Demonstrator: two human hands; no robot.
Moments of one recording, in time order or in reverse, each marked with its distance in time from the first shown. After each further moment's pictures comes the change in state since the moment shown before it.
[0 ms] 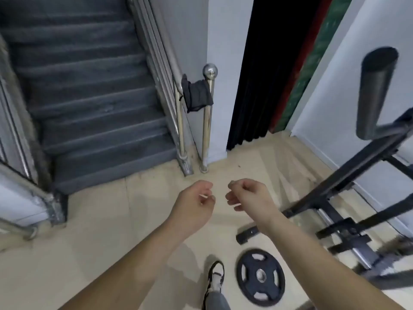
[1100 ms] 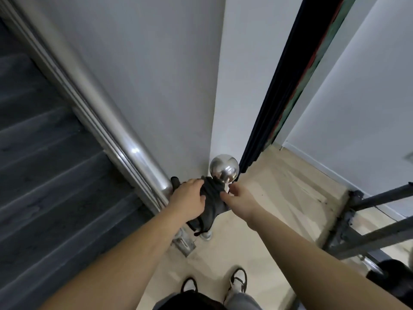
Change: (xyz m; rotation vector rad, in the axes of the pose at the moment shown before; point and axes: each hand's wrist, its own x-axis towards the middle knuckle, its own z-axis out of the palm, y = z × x) left_hand 0.769 0.018 -0.125 0.811 -0.480 0.280; right_hand 0.657 -0.216 0.112 -0.055 0.168 0.234
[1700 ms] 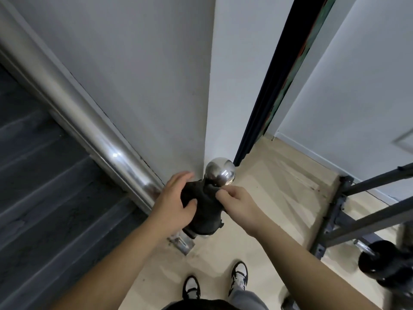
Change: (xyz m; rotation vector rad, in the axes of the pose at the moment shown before) left_hand -0.015 -0.017 -0.033 -0.474 0.160 0.135; right_hand -0.028 -0.048 0.001 0.085 -0.026 -0.166
